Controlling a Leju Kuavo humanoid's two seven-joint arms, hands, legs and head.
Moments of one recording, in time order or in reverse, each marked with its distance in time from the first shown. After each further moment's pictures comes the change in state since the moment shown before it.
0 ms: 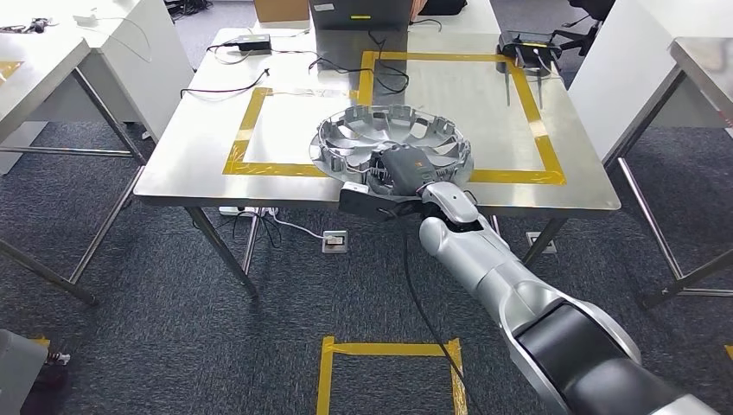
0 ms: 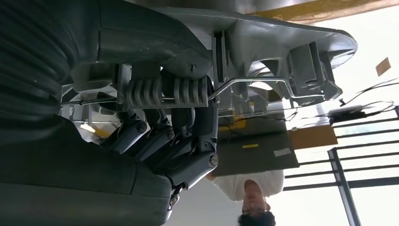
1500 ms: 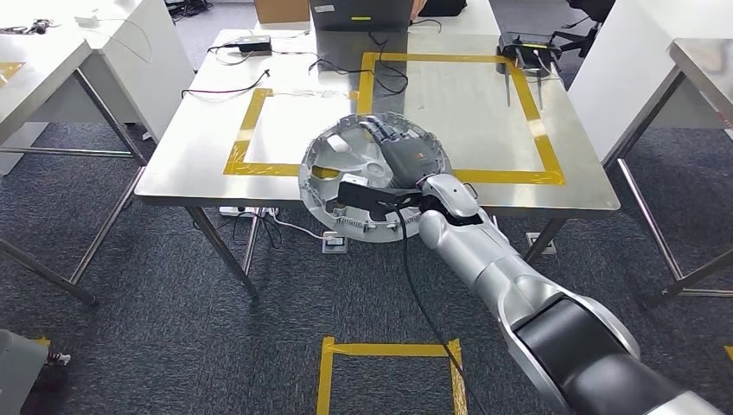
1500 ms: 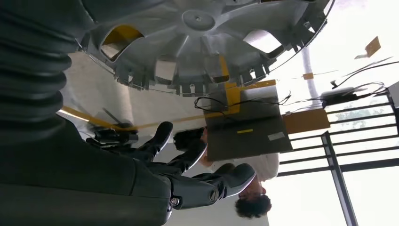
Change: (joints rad) left arm 0.017 -0.009 0.000 0.000 0.011 0.017 -0.068; right arm -0.025 0.007 -0.013 0.015 0.005 -0.020 -0.023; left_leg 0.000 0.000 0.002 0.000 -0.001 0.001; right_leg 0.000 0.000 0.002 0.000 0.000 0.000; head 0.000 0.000
